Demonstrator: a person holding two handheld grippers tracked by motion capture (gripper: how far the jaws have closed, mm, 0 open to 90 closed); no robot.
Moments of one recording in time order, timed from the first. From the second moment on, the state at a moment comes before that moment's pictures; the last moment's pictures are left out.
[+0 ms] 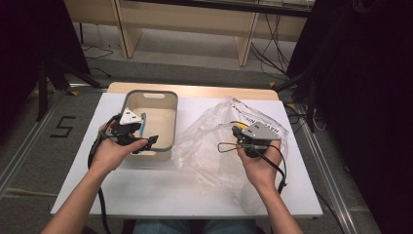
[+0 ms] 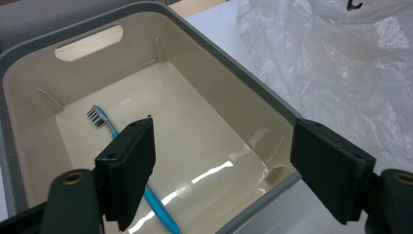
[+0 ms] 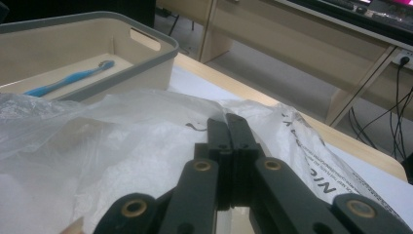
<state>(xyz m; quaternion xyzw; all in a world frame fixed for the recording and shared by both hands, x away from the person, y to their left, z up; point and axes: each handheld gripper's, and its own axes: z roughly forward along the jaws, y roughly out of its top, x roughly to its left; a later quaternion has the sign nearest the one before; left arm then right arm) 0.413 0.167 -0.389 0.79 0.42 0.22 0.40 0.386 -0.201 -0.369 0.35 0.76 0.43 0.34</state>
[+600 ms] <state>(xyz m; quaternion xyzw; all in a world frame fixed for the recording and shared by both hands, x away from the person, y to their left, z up) 0.443 0.167 -0.393 0.80 0.44 0.20 0.36 0.386 -0.204 -0.370 0.35 0.76 0.43 0.34</state>
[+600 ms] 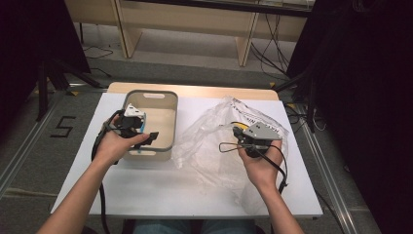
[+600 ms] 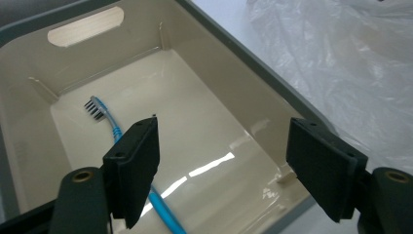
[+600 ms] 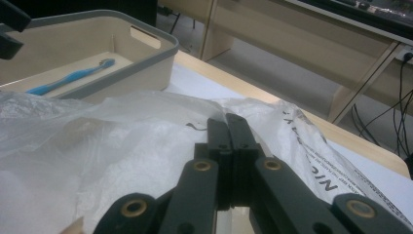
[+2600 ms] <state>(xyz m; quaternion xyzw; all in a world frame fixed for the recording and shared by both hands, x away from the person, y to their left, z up) 0.547 0.180 -0.464 0.78 0.58 0.12 0.21 0.386 -0.202 -0.372 0.35 0.76 0.43 0.34</state>
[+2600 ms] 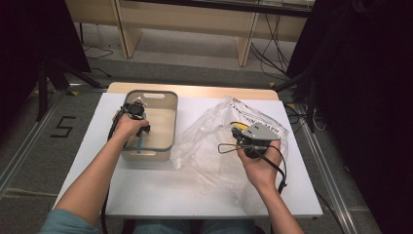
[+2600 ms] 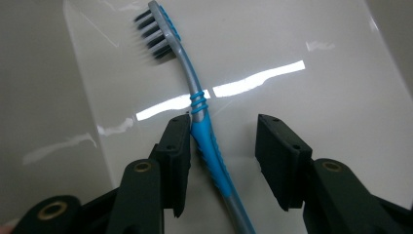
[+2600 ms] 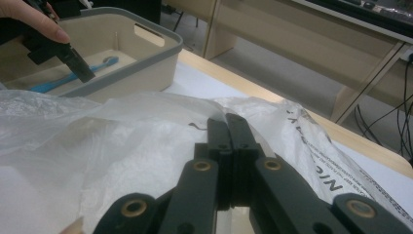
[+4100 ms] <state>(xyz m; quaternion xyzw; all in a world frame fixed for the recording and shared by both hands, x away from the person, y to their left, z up) 0.548 0.168 -0.460 0.80 0.56 0.13 0.16 0.386 -0.201 -0.373 0.35 0.77 0.43 0.33</state>
